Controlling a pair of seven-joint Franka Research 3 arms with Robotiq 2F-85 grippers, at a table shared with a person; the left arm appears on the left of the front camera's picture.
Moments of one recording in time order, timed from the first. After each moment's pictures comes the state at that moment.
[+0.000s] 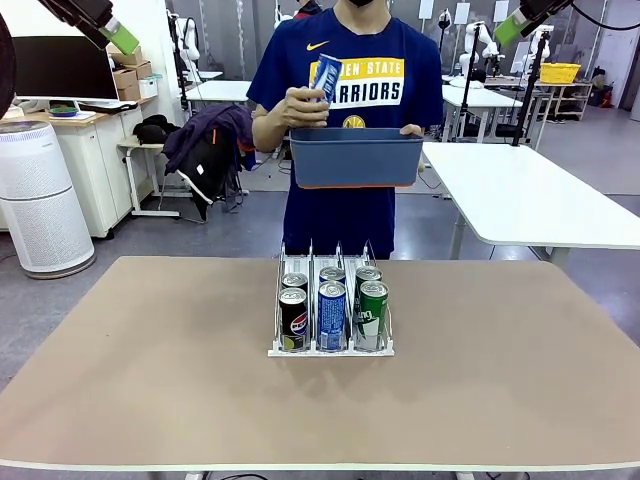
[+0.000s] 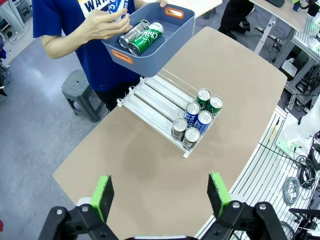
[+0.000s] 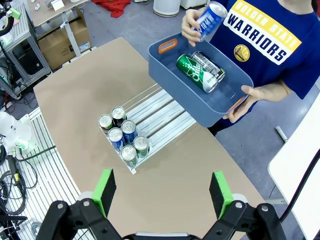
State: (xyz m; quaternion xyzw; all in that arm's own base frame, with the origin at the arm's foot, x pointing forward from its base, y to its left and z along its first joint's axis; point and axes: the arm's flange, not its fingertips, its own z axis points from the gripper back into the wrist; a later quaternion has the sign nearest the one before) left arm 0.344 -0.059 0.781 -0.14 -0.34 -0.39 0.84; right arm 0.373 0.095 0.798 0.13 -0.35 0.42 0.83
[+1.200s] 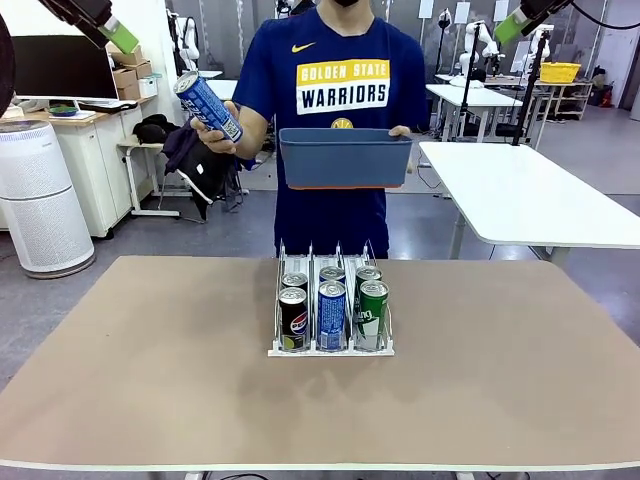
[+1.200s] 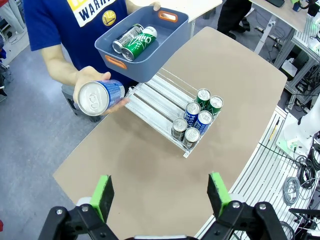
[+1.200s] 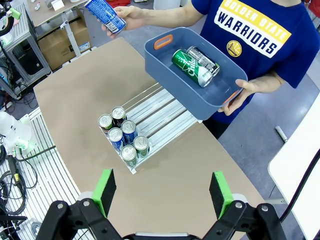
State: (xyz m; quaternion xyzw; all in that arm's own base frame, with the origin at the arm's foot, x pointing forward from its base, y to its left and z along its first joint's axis) left arm 0.344 -0.059 0.781 -0.14 -0.34 -0.39 0.84; right arm 0.373 0.095 0.798 0.13 -0.35 0.42 0.83
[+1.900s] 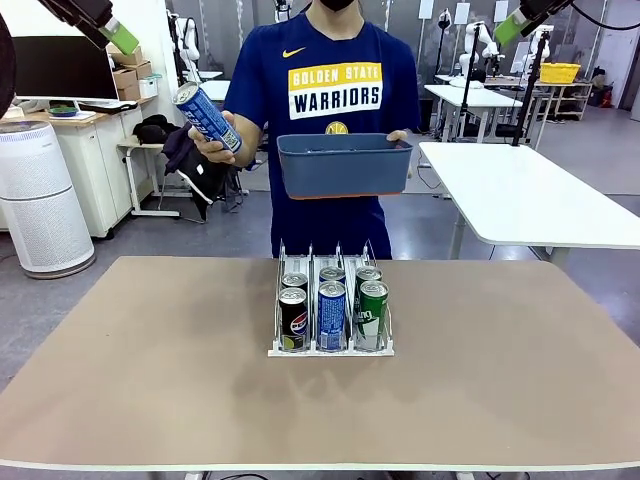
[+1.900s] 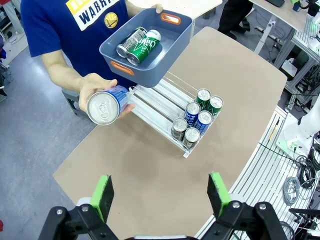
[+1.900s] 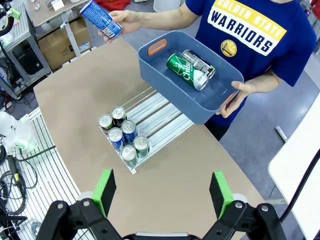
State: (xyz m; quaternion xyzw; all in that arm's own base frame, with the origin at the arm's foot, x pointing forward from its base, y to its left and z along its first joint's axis) left arm 0.344 -0.059 0.781 -0.14 -0.34 -0.39 0.84; right arm 0.373 0.095 0.798 0.13 -0.35 0.42 0.83
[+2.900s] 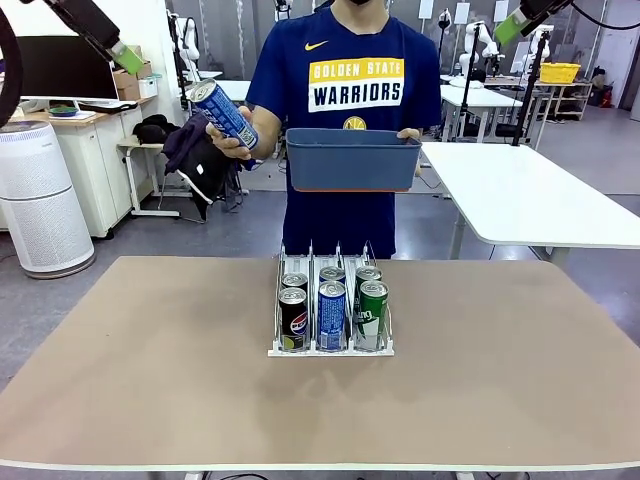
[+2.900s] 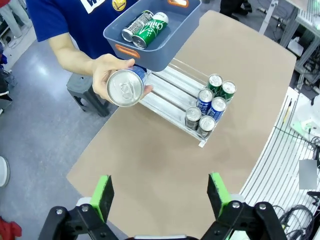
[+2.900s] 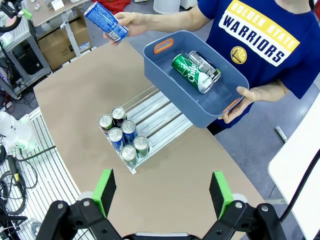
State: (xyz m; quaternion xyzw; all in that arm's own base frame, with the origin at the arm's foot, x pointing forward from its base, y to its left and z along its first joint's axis) left arm 0.377 -0.061 0.766 -0.09 -0.32 -0.44 0.83; right arm 0.373 0.095 0.798 0.13 -0.35 0.42 0.83
